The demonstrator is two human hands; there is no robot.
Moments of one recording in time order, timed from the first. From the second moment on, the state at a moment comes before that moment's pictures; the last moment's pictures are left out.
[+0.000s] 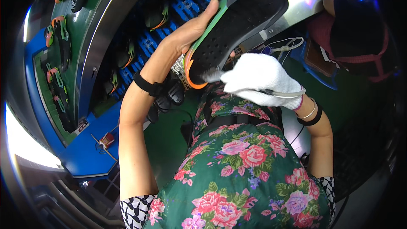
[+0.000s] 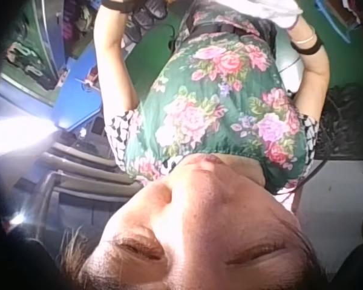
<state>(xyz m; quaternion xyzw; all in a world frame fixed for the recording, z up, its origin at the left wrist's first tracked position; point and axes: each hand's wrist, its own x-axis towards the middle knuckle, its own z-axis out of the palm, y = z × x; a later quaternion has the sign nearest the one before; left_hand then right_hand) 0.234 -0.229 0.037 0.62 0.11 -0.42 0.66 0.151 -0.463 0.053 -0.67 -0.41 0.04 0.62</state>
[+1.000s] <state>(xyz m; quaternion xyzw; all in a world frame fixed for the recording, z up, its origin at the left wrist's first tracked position) 0.148 -0.242 0.019 0.07 0.06 -0.36 0.93 0.149 -0.486 0.102 -0.75 -0.25 -0.30 0.54</state>
